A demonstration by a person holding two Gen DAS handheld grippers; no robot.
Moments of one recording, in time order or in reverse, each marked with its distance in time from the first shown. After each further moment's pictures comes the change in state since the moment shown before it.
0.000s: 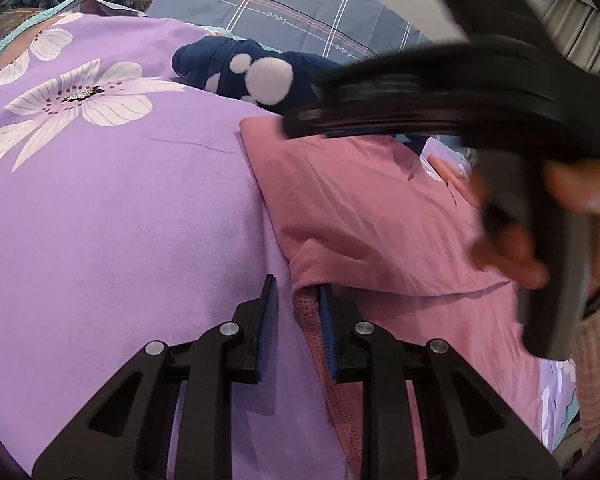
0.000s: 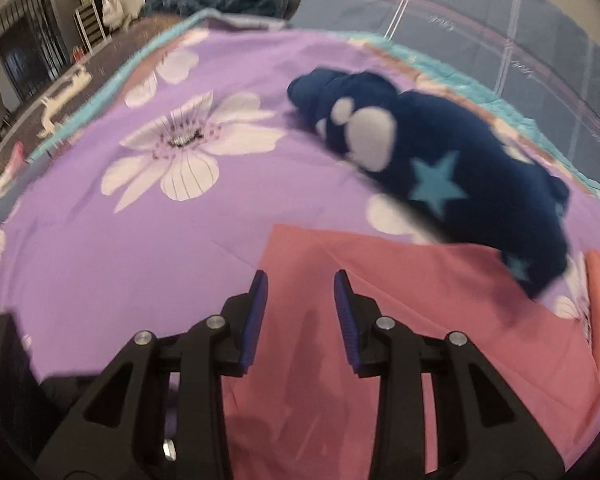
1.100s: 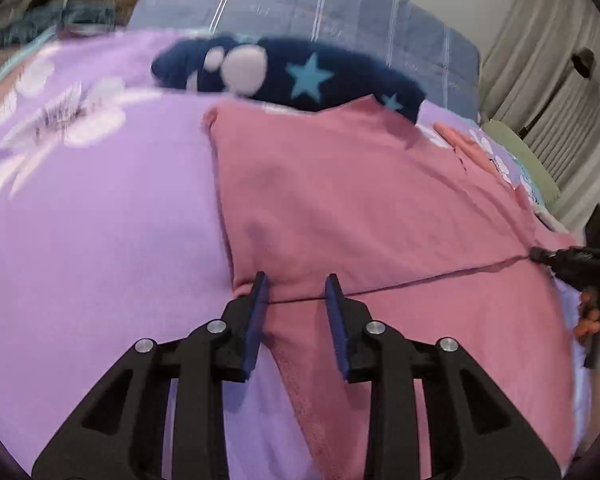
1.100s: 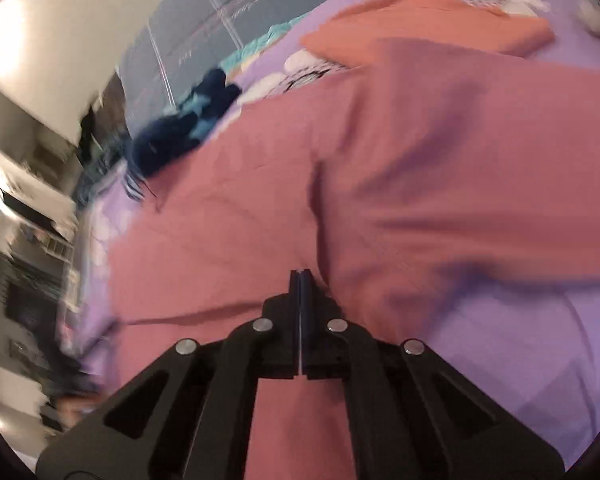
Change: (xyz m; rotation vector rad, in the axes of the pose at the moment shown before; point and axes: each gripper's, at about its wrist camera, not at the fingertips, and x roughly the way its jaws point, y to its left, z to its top) left arm 0.006 -0.041 -0.009 0.146 0.031 0.116; right arm -0.120 -0.290 -0.306 0.817 -0.220 0.151
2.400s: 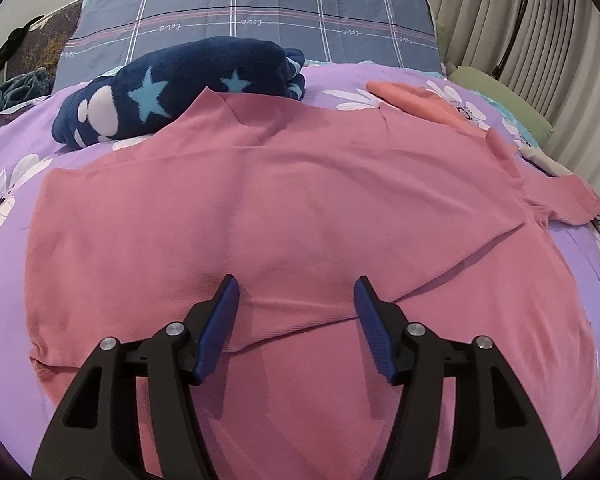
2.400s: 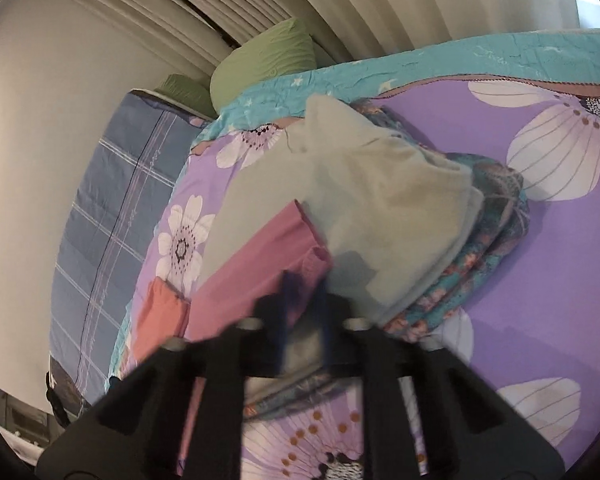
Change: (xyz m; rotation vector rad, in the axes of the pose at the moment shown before) left arm 0.060 -0.121 0.011 0.221 0.026 0.010; right arm -0.243 -0.278 0.005 0.714 -0.560 -0.305
